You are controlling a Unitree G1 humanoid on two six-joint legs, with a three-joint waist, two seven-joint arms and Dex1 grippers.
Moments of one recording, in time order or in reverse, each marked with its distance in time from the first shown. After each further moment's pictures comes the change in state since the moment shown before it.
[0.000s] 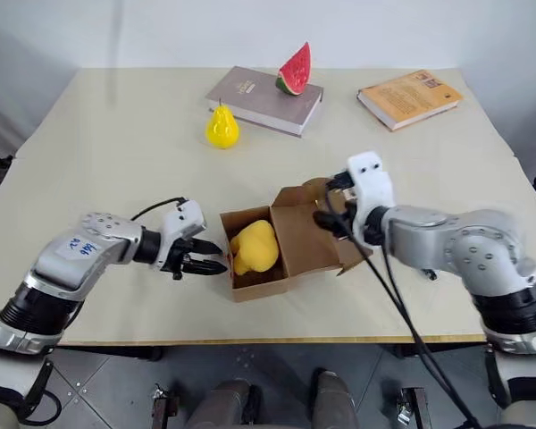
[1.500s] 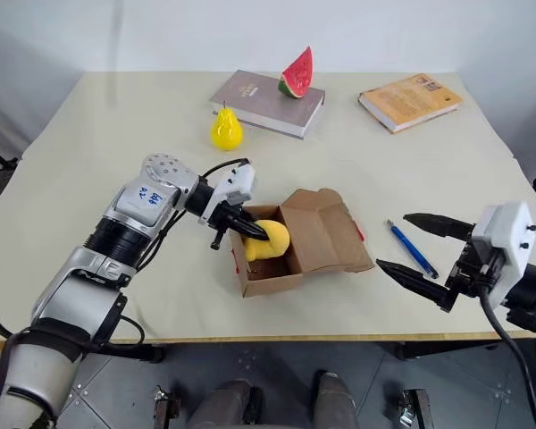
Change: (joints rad) left arm -0.418 -0.357 -0.080 0.569 0.177 -0.456 -0.410; right arm 0.786 0.057 -0.651 -0.152 -0.538 -0.644 1.260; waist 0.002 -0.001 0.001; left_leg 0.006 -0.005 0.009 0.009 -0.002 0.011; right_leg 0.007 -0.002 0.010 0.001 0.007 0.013
